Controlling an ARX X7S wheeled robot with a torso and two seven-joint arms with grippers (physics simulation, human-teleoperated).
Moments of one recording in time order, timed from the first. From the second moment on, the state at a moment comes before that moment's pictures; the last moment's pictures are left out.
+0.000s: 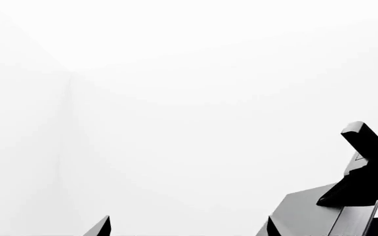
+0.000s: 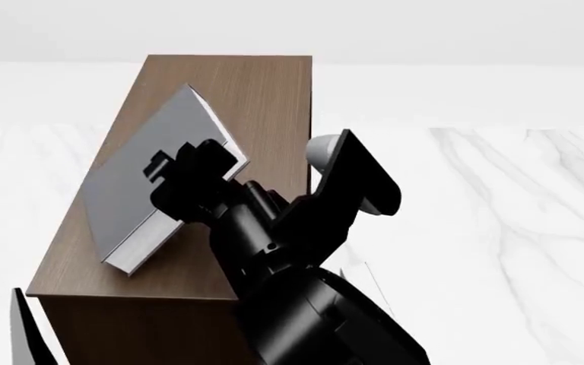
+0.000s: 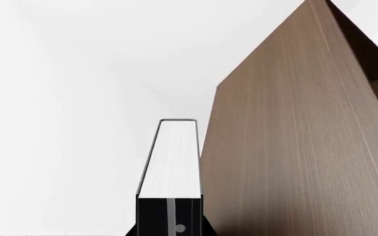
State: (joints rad) left arm 0.04 -0.42 0.37 0.29 0.15 0.47 -0.68; right arm 0.77 0.14 -0.47 -0.08 1.59 0.31 0.70
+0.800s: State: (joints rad) left arm 0.03 -0.42 0.38 0.29 0.14 0.47 -0.68; right arm 0.76 0.17 -0.53 -0.05 1.50 0.24 0.58
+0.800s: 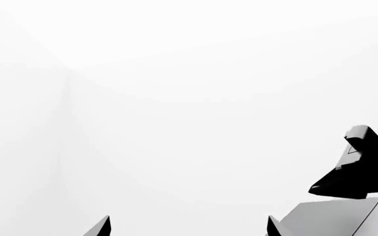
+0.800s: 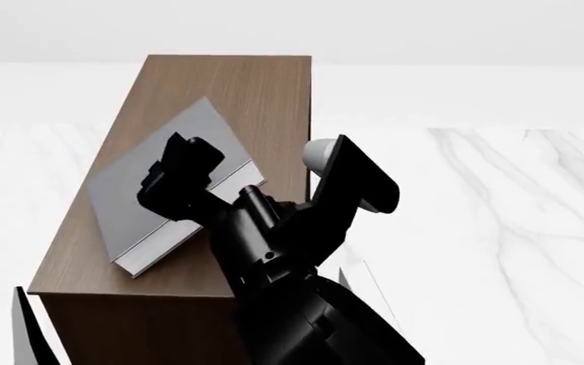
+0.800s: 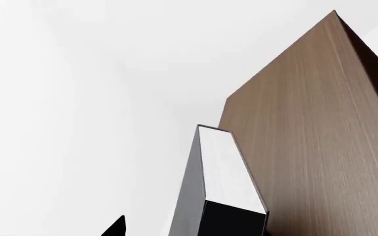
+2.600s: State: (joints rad) left arm 0.01 -0.46 0.24 0.44 0.23 0.43 -0.79; right arm 0.32 0.60 -0.33 -0.34 0.34 -0.34 0.98
